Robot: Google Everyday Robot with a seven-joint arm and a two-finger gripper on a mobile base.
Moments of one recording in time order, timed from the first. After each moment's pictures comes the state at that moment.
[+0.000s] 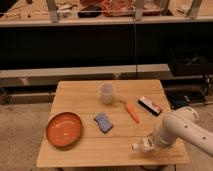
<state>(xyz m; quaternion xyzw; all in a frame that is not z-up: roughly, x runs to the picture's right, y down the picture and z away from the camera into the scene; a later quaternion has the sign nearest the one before) 0.241 0.287 0.711 -0.33 -0.10 -0.06 0.94</state>
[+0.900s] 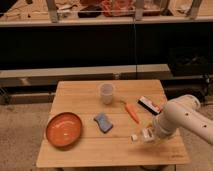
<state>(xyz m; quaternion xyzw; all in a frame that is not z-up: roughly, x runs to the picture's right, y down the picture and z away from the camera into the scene) 0.229 0.233 0.696 -0.32 -0.11 -0.07 0.94</state>
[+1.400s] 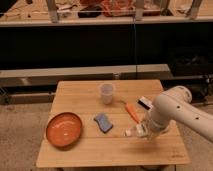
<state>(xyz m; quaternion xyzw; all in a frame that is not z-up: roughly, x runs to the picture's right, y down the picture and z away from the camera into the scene) 0.199 0.207 0.683 -0.32 -0.10 -0.09 0.94</state>
